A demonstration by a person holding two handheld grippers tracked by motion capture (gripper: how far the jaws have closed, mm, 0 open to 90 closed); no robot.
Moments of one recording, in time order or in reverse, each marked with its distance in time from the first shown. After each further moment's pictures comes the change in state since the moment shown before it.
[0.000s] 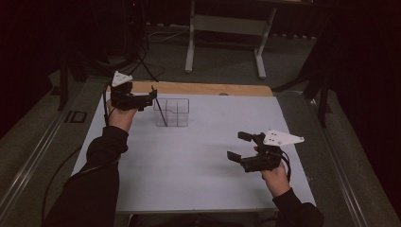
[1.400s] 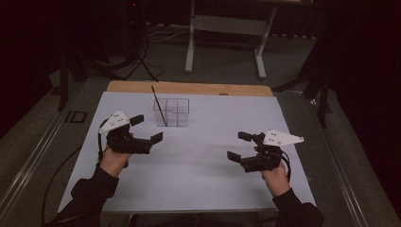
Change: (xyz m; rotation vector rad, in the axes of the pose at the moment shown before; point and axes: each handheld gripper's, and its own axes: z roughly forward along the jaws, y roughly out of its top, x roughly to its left) left arm -0.053 -0.067 -0.081 -0.050 -0.382 0.084; right arm 0.000 0.000 0.000 0.007 -0.004 -0.001
